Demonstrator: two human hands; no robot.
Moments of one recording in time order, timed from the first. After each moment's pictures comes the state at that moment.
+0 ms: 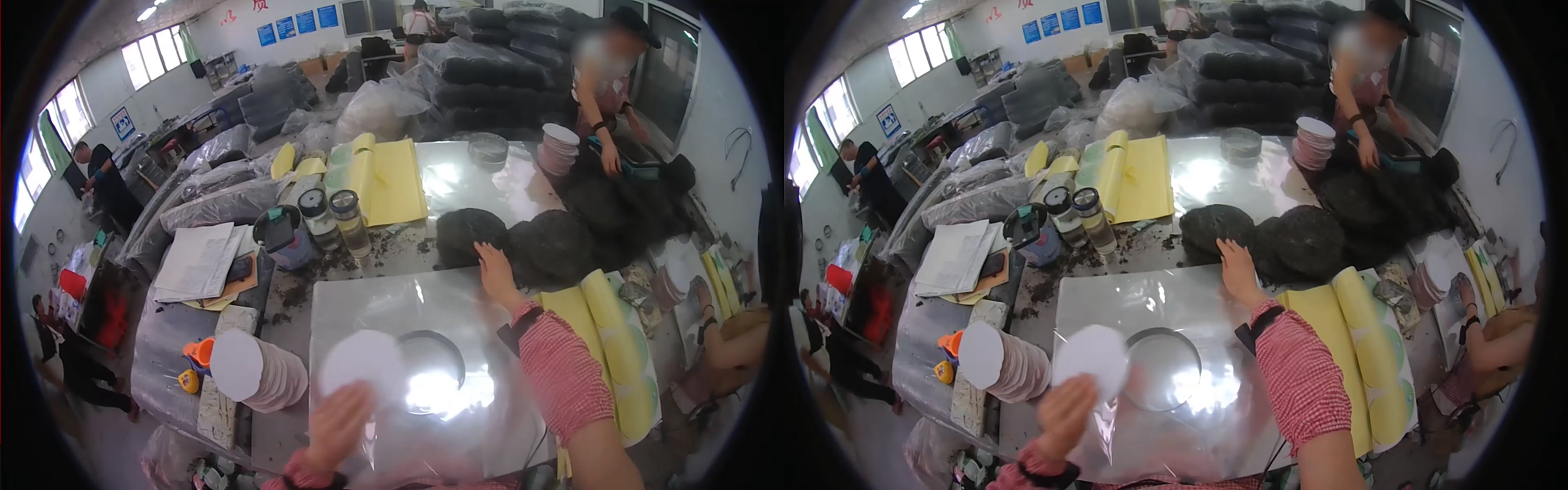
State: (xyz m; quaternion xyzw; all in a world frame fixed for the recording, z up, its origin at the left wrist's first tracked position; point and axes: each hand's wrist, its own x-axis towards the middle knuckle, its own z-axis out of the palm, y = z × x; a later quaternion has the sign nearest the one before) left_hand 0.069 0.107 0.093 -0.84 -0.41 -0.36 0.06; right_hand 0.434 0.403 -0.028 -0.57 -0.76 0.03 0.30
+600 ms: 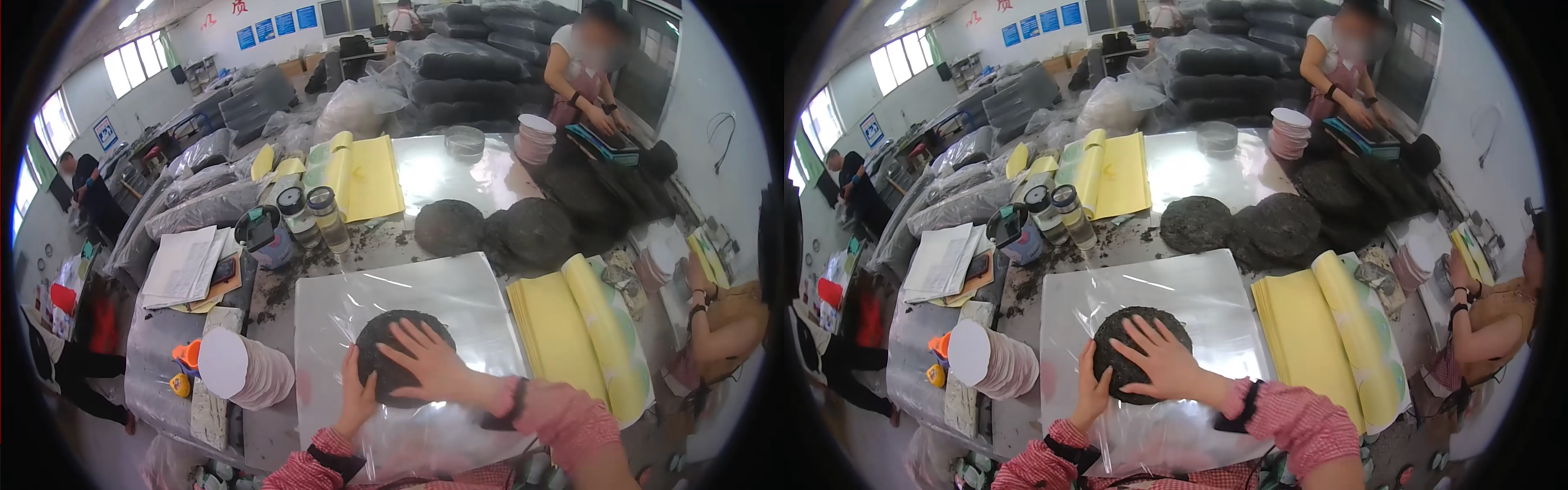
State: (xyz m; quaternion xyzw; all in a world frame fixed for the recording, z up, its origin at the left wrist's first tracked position) left_hand 0.112 0.143 -0.024 -0.66 -0.55 -0.43 -0.29; right_hand 0.330 0.183 0.057 -0.33 -0.91 0.12 0.22
